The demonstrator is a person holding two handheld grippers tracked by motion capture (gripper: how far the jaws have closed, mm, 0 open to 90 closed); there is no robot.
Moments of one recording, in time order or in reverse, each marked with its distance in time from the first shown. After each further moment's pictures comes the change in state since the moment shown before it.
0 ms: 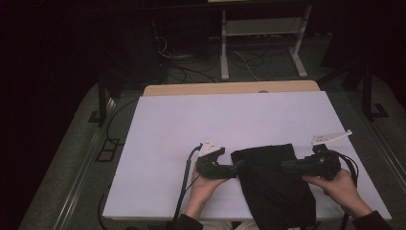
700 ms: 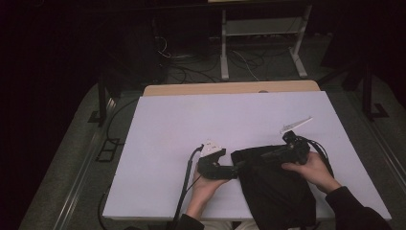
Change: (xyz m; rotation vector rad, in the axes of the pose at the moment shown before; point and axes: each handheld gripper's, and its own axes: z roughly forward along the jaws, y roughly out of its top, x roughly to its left) left arm 0.000 -0.005 0.007 0.009 -0.008 -0.009; right arm -0.030 0.037 0.066 0.164 0.013 -0.004
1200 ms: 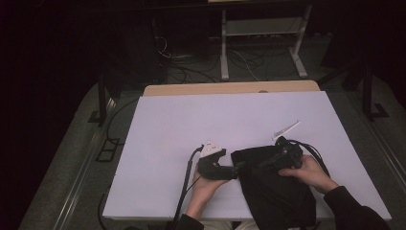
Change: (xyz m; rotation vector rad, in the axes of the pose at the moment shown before) left arm 0.002 -0.001 -0.001 0.001 0.001 0.004; right arm 0.002 -0.004 0.019 0.124 0.117 0.002
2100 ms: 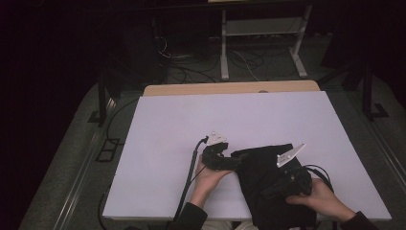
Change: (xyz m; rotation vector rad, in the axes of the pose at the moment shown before) left arm 0.008 0.021 0.022 0.067 0.031 -0.010; right arm 0.060 -0.046 0.002 0.038 0.041 -0.101
